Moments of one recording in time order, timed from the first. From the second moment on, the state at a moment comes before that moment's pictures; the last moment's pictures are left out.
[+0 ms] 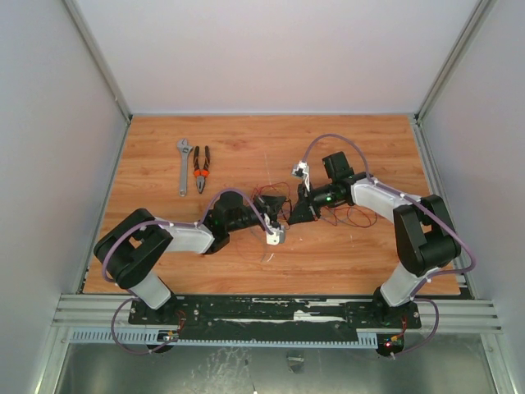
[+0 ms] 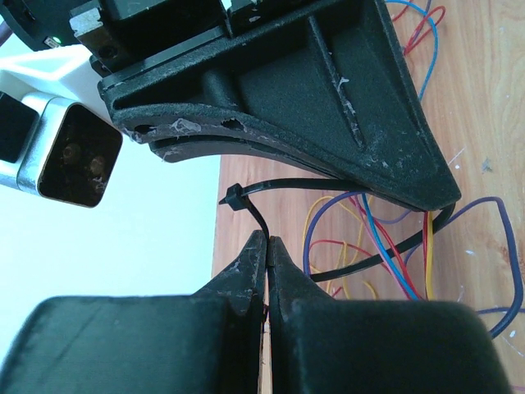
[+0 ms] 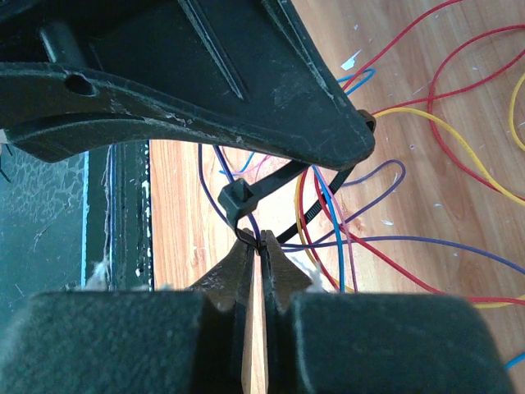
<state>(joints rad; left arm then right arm) -0.76 1.59 0.56 0.87 0.42 1.20 0.38 1.67 1.00 -0.40 -1.11 -0.40</state>
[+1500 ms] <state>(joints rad) -0.76 1.59 0.62 0.74 0.39 1.38 0.37 1.65 0.99 -0.34 -1.07 -0.34</state>
